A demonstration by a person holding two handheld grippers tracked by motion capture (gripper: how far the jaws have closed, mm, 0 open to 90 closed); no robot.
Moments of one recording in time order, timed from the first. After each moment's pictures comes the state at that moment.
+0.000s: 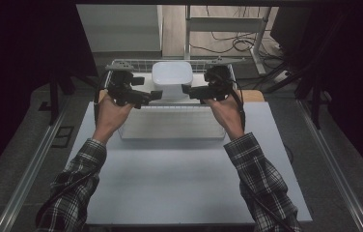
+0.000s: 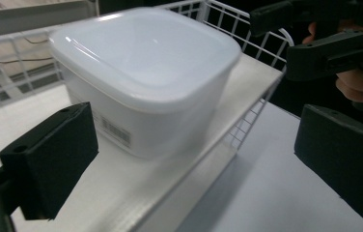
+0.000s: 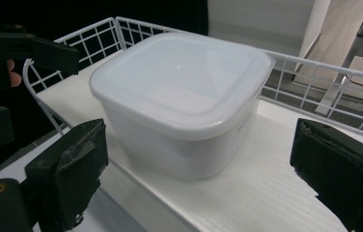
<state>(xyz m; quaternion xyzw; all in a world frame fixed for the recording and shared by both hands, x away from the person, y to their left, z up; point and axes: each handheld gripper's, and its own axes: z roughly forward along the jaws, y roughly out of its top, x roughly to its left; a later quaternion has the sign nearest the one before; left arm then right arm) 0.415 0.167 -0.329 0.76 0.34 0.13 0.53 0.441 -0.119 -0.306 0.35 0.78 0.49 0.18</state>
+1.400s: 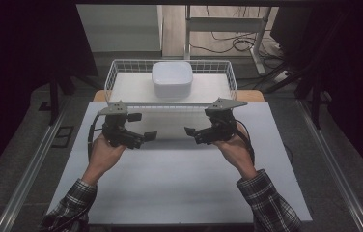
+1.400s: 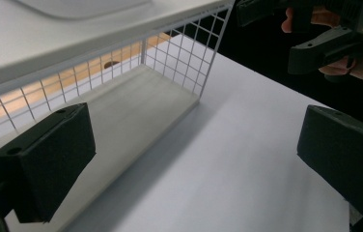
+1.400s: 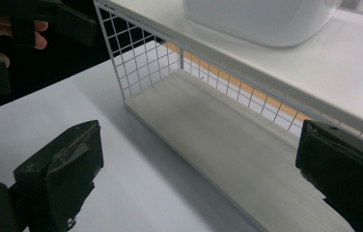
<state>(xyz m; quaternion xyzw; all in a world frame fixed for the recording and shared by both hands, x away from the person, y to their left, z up) 0.341 0.173 -0.398 0.77 0.32 0.09 0.54 0.371 -0.142 -0.369 0.28 0.82 0.48 0.16</state>
